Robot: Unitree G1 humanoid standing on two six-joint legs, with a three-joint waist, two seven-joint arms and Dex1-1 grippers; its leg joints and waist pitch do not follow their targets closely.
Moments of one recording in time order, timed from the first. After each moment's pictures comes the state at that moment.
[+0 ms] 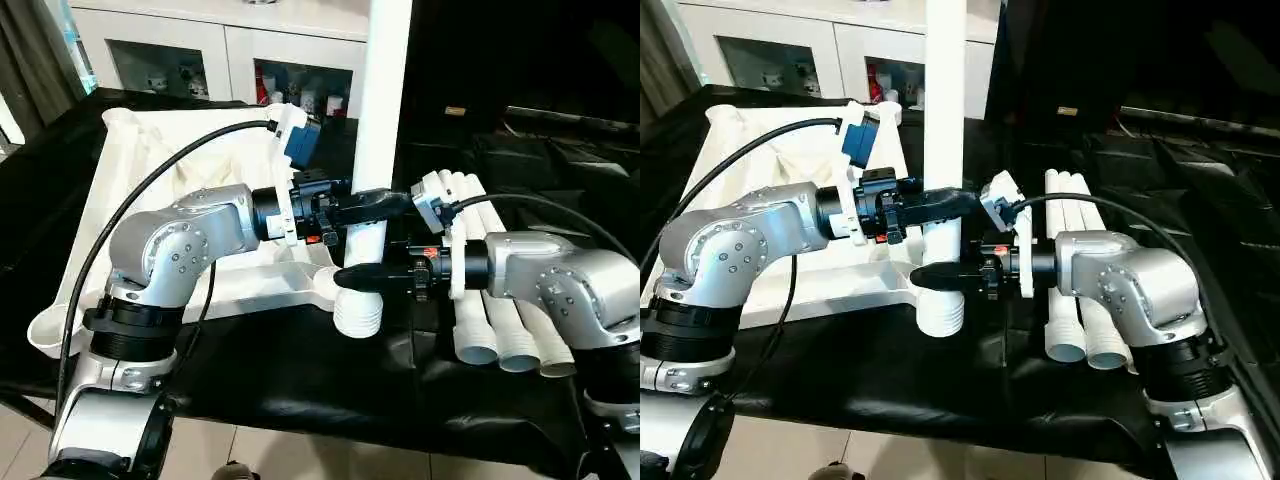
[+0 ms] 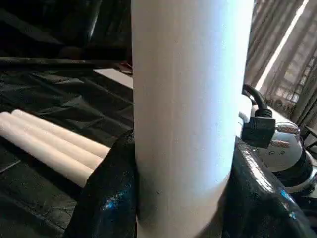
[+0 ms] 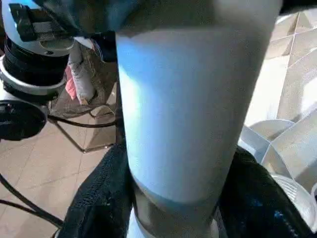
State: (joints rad) left arm -0.74 0.26 -0.05 -0.01 -0.72 0.91 -0.80; right arm -0.57 -0.48 0.15 -0.07 0.62 0.92 1.01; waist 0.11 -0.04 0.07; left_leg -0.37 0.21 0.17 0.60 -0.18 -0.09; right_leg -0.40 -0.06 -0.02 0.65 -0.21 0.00
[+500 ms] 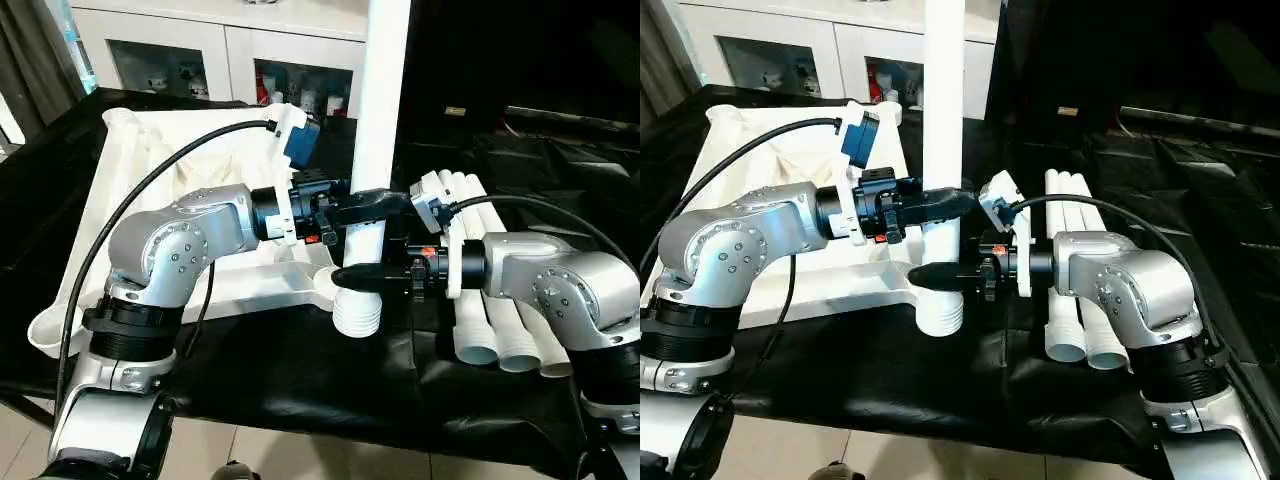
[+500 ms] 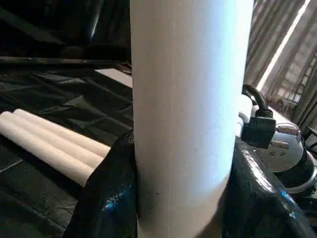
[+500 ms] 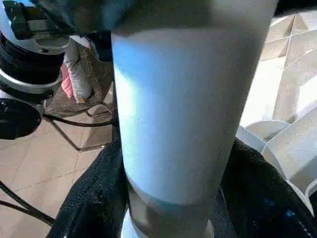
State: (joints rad) left arm -0.74 0.26 -0.05 -0.01 -0.72 0.91 -0.80; right arm -0.57 -0.48 0.16 -0.07 0.61 0.91 1.00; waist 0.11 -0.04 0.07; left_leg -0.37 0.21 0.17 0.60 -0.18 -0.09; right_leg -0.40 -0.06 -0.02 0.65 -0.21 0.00
